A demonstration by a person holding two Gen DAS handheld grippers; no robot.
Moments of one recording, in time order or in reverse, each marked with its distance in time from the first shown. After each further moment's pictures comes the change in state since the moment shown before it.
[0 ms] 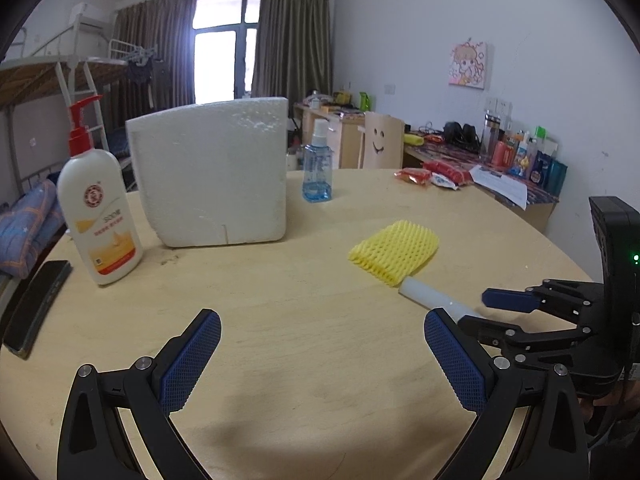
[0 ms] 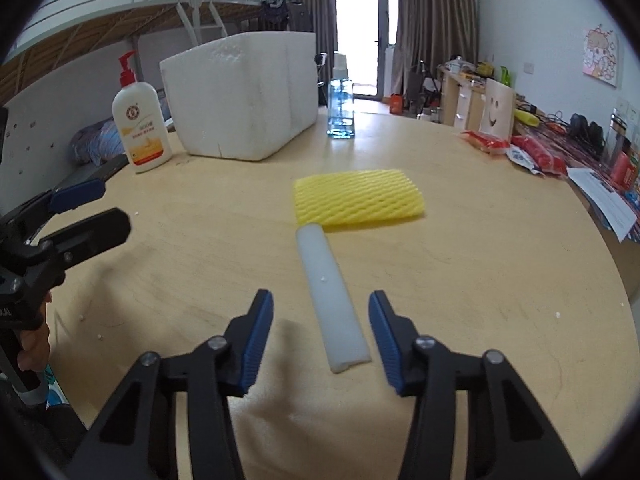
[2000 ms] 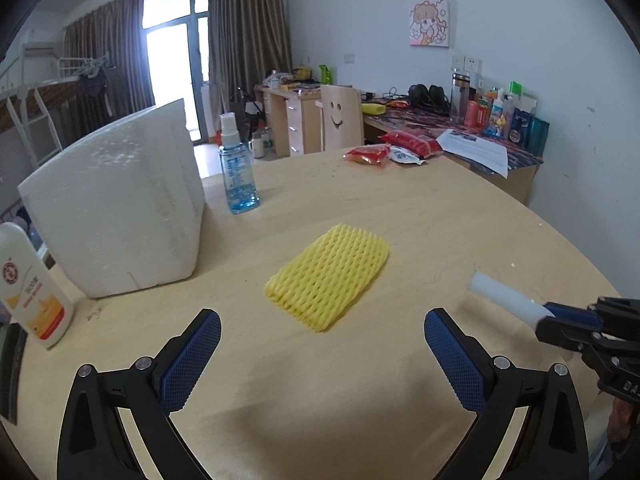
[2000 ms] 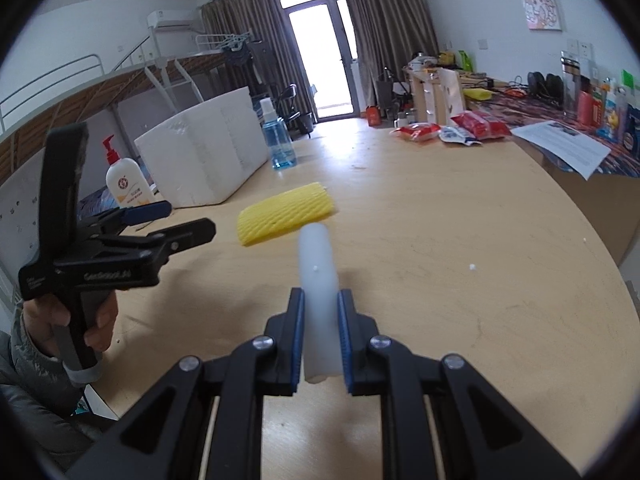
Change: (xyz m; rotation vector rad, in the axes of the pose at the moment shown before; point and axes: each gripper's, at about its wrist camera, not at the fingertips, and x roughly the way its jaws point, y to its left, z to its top) left arm 0.066 -0.069 0.040 0.132 0.093 -0.055; right arm -0.061 -0.080 -0.032 0.231 -0.119 0.052
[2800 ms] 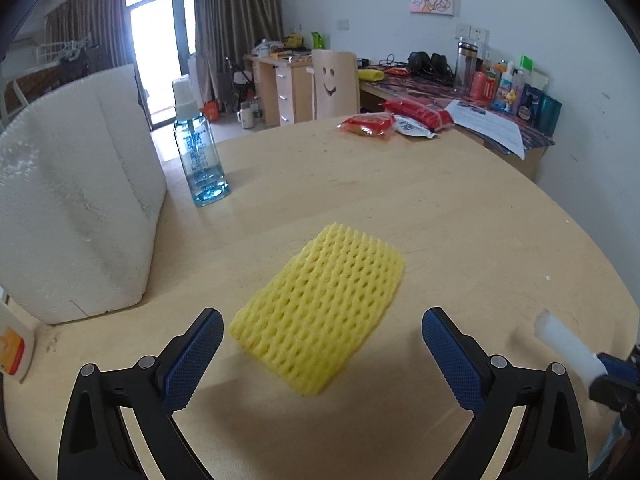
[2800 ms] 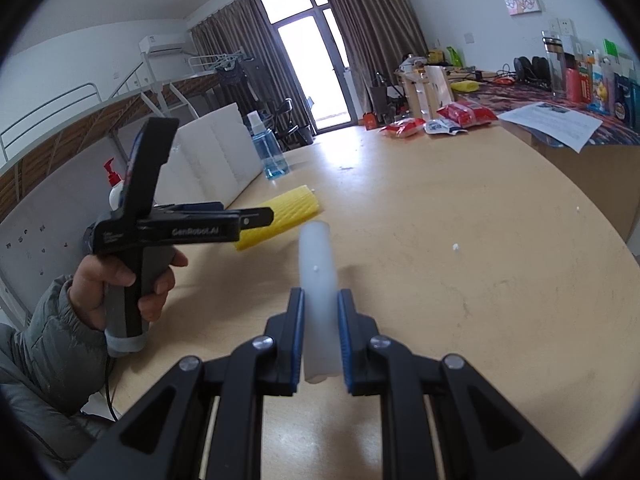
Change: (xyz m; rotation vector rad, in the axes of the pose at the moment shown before) left arm 0.070 -0.004 0.024 0.006 0.131 -0.022; right arm -0.007 -0.020 -0.014 0.076 -0.047 0.043
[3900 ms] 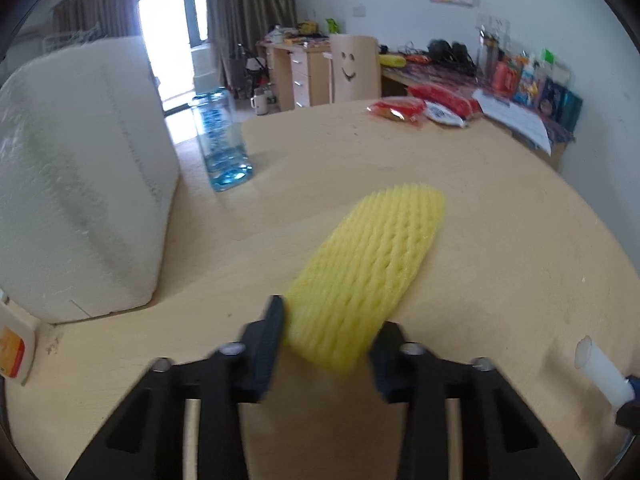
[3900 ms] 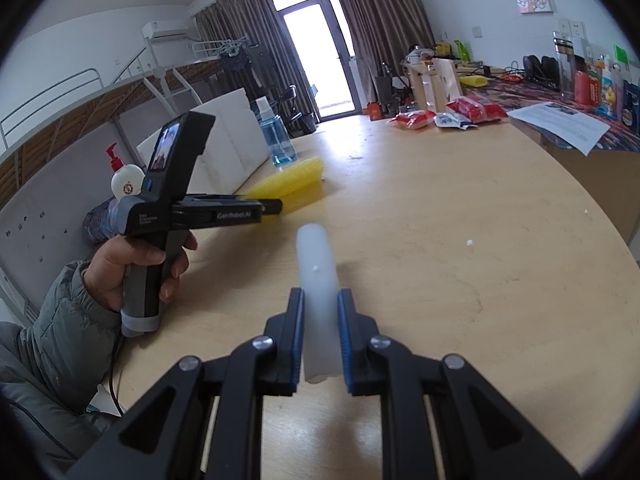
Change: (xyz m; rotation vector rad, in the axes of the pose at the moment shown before) left arm 0.018 0.030 0.001 -0.043 0.038 0.022; right arm 0.007 0.011 0.004 -0.031 0.052 -0.002
